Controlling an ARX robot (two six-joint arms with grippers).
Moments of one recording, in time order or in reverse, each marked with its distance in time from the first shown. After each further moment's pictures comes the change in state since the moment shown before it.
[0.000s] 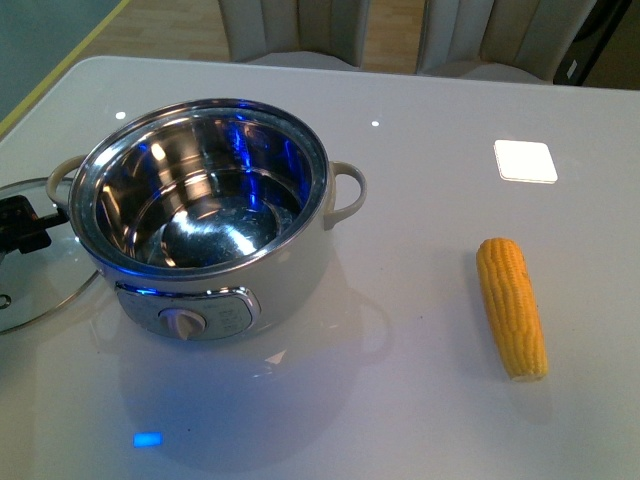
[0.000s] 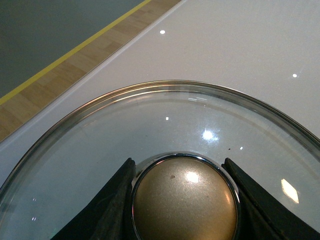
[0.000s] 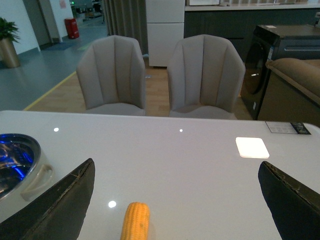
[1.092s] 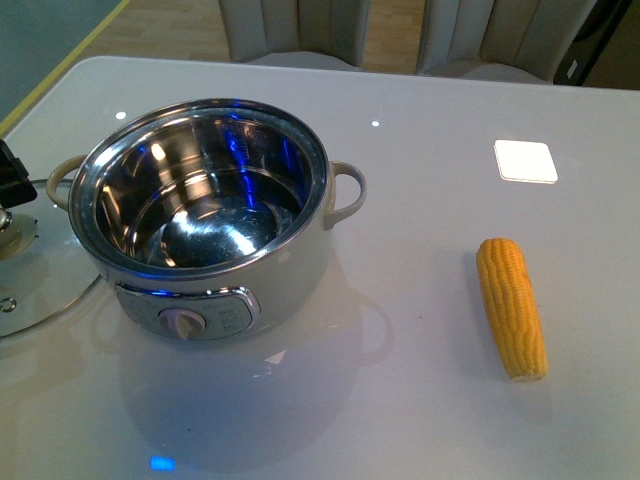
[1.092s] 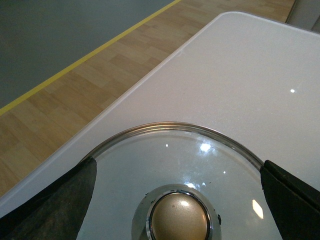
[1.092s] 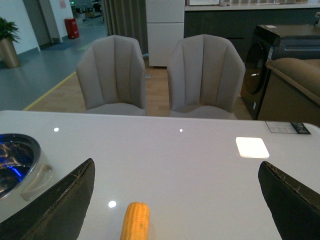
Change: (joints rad) left arm -0.010 -0.286 -0.177 -0.072 -0.020 -0.038; right arm 0.000 0.000 0.000 0.000 0.000 0.000
